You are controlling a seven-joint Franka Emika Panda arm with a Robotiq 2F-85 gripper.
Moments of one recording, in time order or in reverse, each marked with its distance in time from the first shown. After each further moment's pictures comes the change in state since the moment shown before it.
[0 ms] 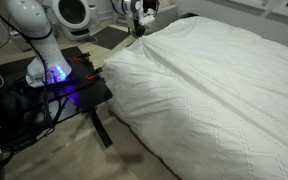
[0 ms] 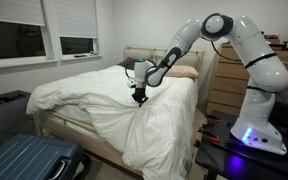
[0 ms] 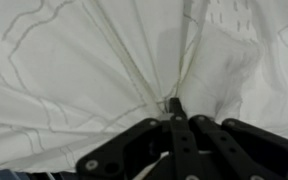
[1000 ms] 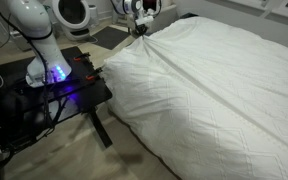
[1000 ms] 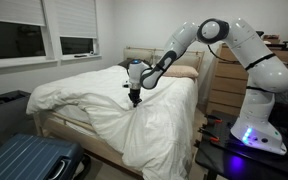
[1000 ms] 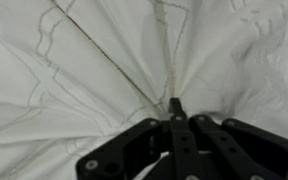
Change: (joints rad) arm 0.104 0.076 -0.075 0.121 0.000 -0.001 0.393
